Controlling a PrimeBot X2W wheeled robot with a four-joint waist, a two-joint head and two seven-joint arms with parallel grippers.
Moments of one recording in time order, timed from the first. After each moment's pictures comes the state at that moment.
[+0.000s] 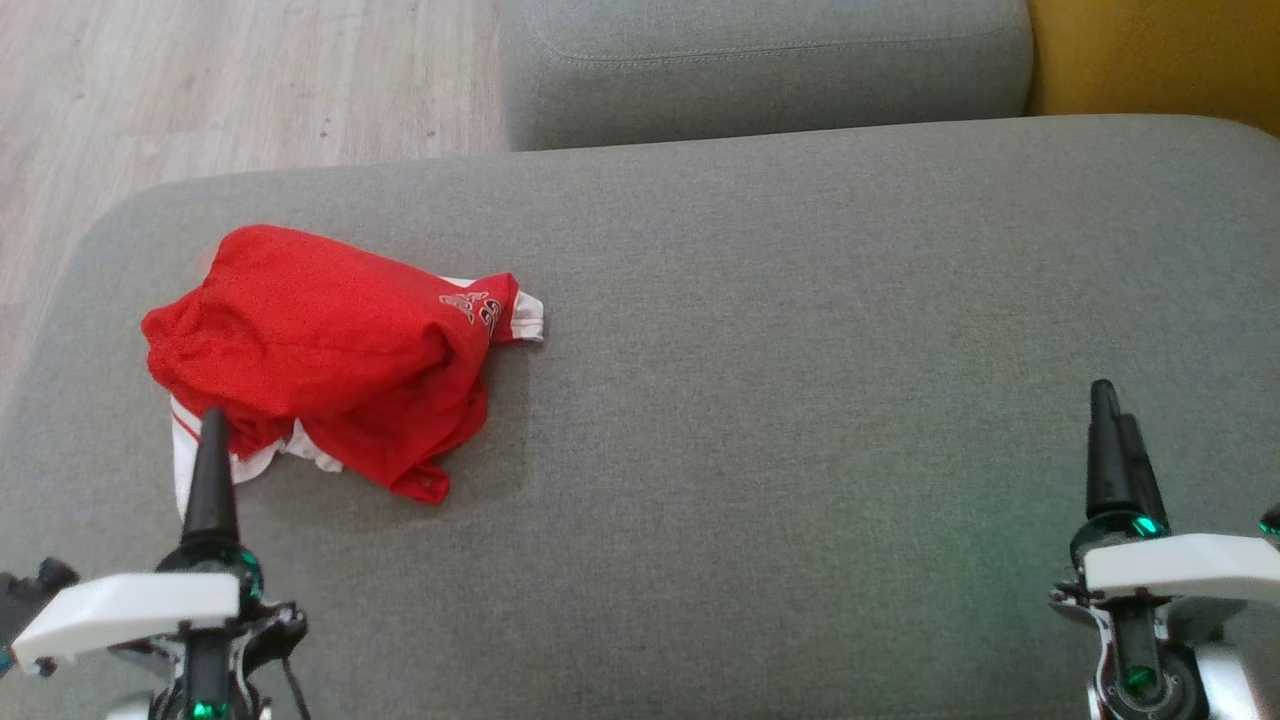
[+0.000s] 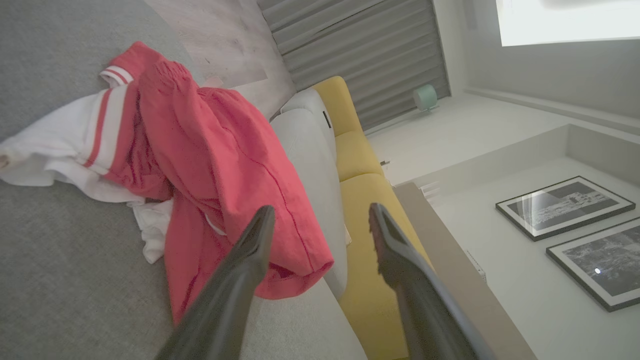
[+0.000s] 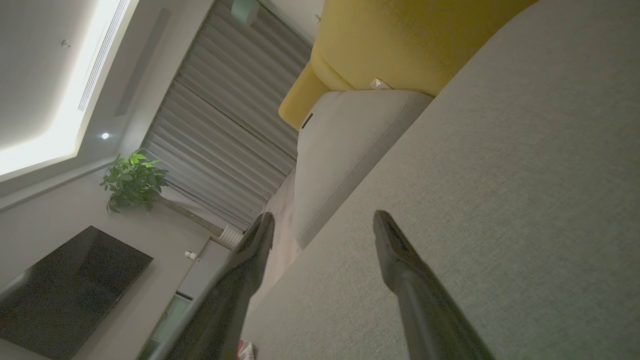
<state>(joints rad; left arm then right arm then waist) 0.00 0.03 0.11 0.12 -1.23 -0.10 -0.02 -0.02 -0.04 -0.08 0.17 0.96 0.13 -0.02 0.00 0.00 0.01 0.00</state>
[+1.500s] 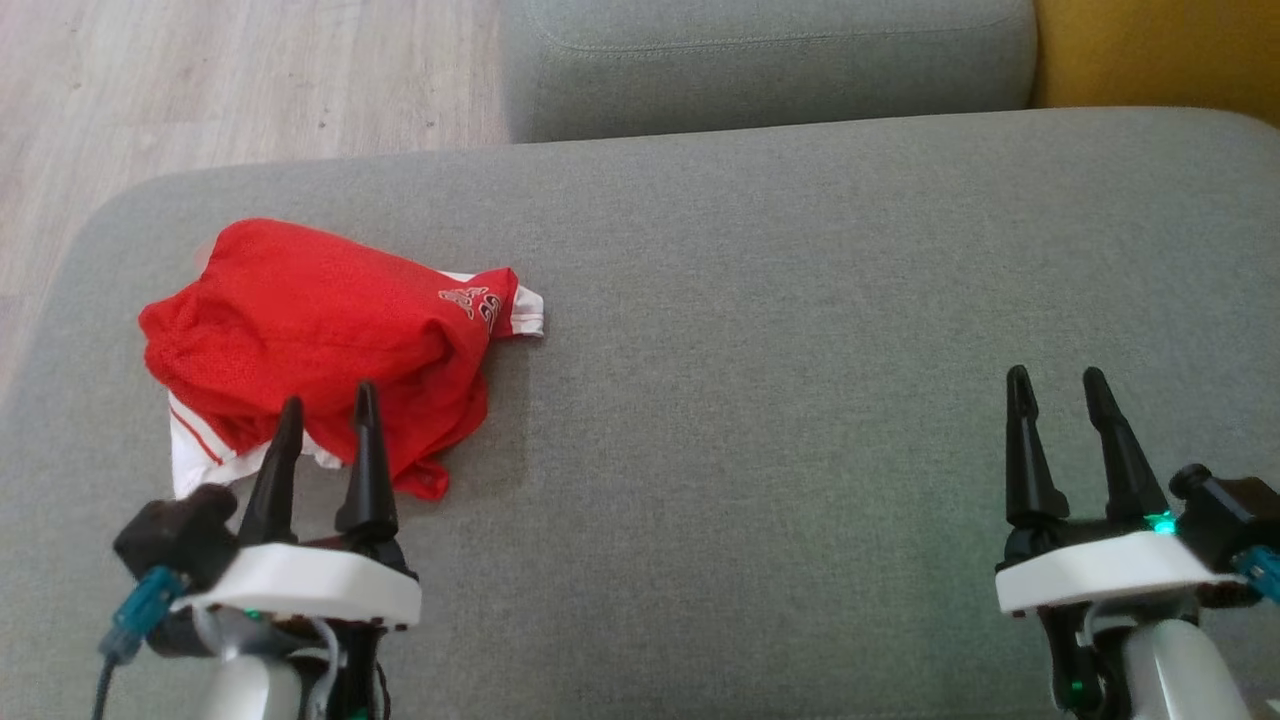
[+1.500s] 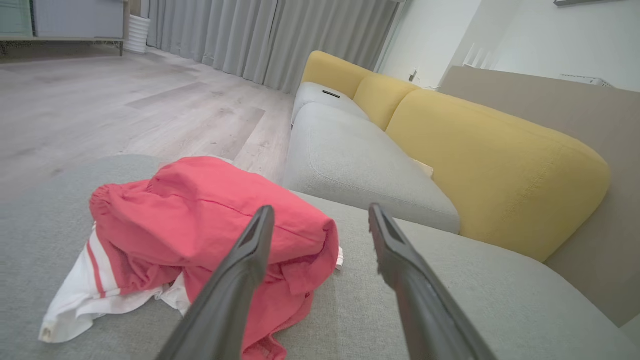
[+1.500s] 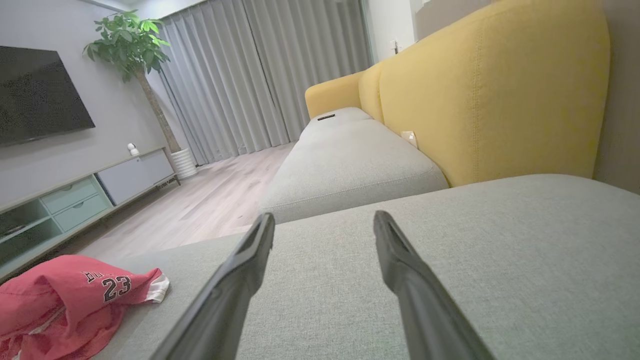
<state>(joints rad) 0.02 0.09 -0.17 -0.02 -0.46 0.11 -0.15 -0.02 -0.04 -0.01 0.12 0.29 0.13 -0.14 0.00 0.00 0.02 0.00</state>
